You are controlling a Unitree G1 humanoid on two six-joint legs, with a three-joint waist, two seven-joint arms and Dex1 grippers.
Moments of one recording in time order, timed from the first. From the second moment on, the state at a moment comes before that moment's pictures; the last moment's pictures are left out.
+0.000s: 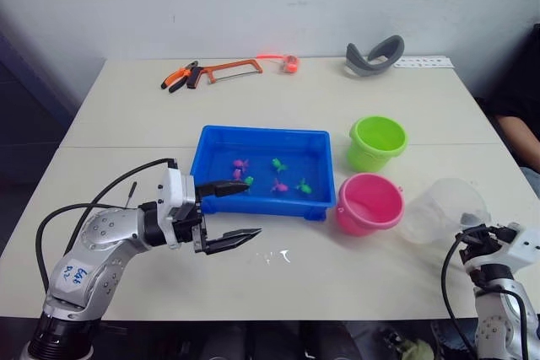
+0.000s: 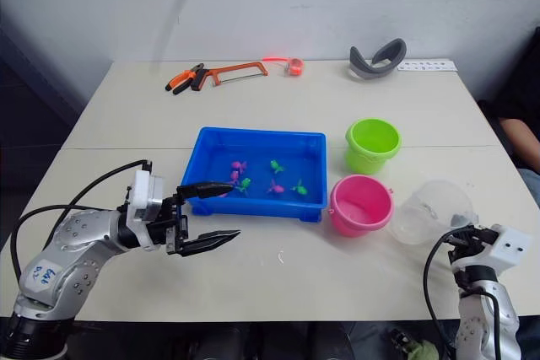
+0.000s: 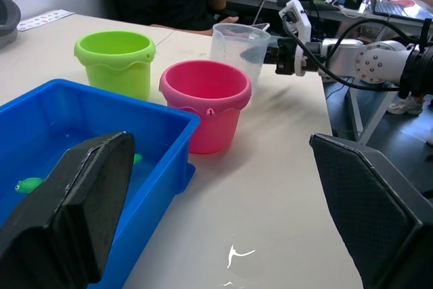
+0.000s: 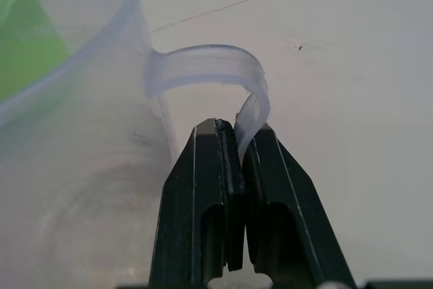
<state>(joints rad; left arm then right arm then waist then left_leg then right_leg) -0.12 0.64 0.07 -0.45 -0.62 0.38 -0.92 0.09 -0.32 -0.58 0.09 0.54 0.07 0.34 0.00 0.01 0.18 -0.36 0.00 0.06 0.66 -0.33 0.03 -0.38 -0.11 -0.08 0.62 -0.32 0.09</state>
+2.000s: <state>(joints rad) -0.27 0.51 -0.02 -0.35 -0.57 0.42 -0.89 0.08 -0.78 -0.35 -0.28 -0.52 -0.23 0.16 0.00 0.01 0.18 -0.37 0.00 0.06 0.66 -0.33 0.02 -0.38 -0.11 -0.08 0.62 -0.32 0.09</state>
